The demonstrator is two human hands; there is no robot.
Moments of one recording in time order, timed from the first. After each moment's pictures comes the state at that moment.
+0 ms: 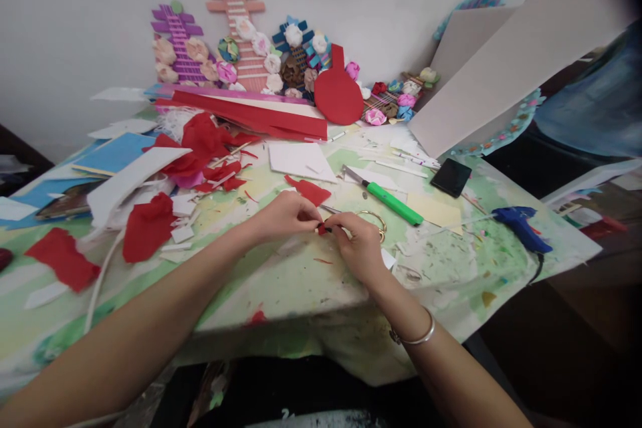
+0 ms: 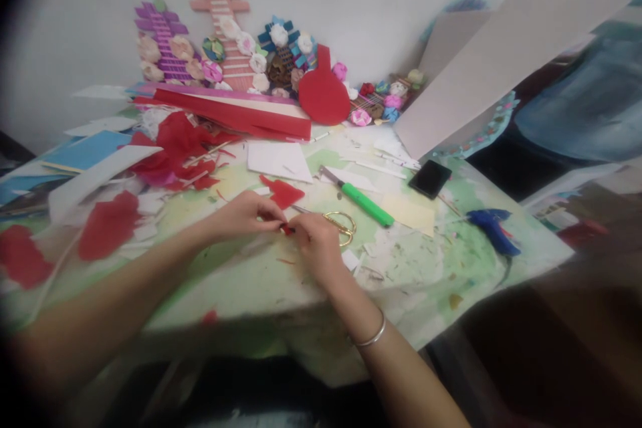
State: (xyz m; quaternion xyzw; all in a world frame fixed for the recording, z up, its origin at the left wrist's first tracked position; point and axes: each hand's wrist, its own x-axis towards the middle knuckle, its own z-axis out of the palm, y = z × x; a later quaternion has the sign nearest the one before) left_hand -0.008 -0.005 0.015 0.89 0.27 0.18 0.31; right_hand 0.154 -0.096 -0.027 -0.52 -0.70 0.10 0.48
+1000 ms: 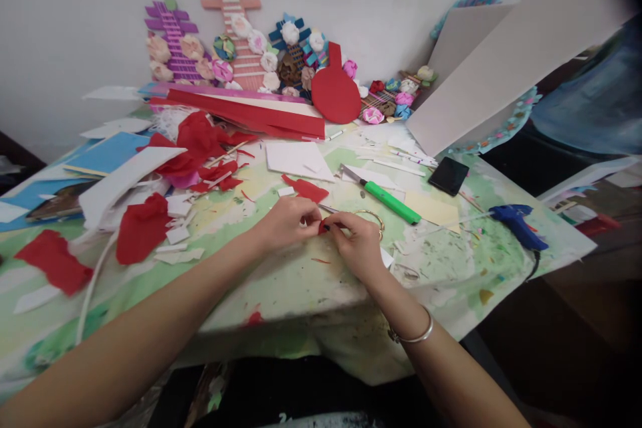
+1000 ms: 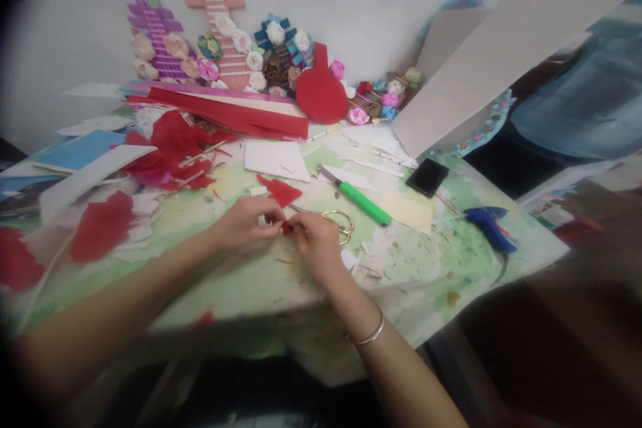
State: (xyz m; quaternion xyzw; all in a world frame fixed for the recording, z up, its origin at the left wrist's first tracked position) left_hand 0.000 -0.017 0.001 0.90 0.27 0.26 0.22; right_hand 0.157 -0.094 -0.030 -0.54 -0.68 0.10 0.49
